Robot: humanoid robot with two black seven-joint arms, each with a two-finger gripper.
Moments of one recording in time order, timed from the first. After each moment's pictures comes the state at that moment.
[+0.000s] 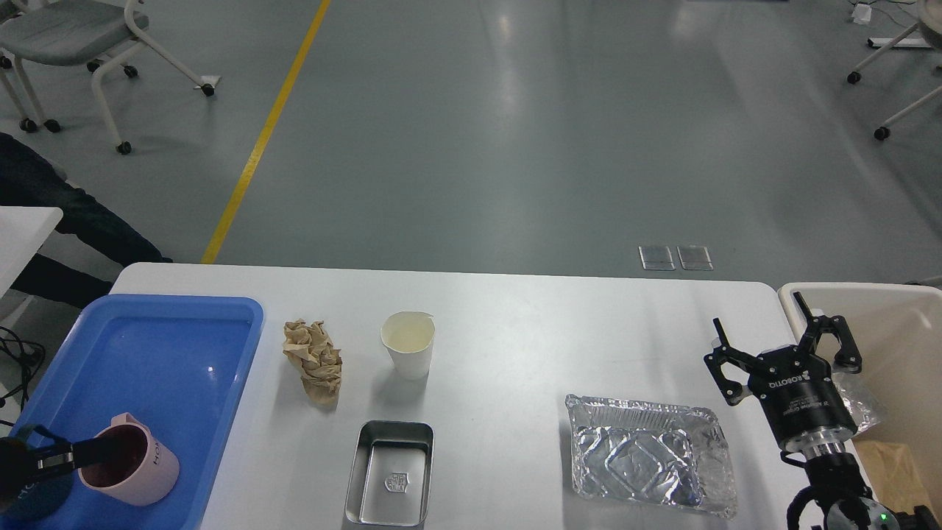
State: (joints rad) left arm -0.45 1.18 -0.18 -1.39 1.17 -0.13 -0.07; right arm -0.16 -0.08 1.66 1.46 -0.15 0.32 -0.02
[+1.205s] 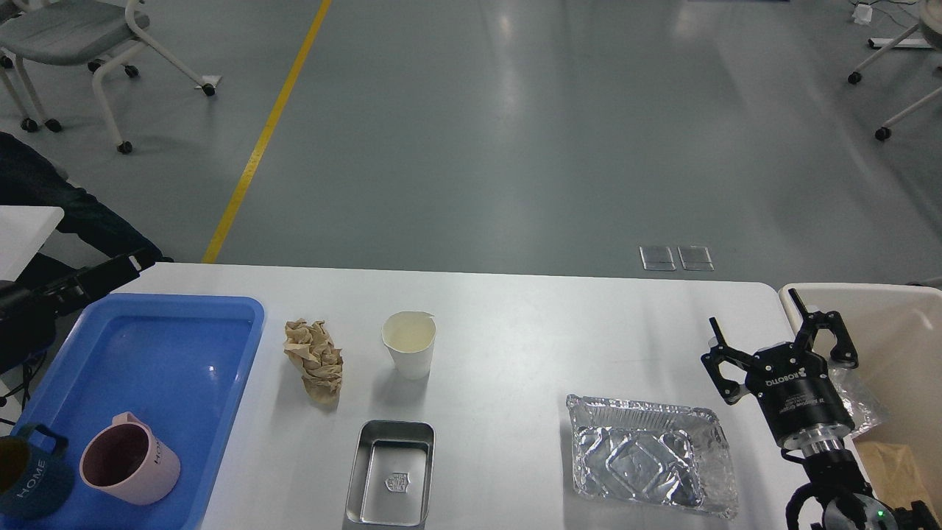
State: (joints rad) left arm -0.51 1.18 -0.51 -1.57 1.04 0.05 -0.06; right arm -0.15 -0.08 1.66 1.46 -0.20 0.32 -0.02
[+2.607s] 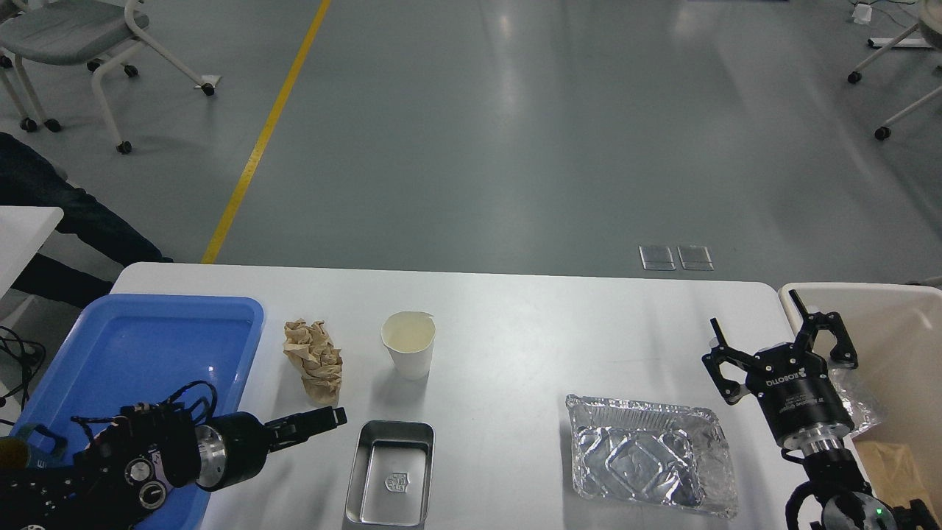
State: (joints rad) left arm -0.55 0.65 -0.14 -1.39 1.09 -0.05 0.06; right arm -0.14 -0.08 1.67 1.43 -0.20 0.32 -0.02
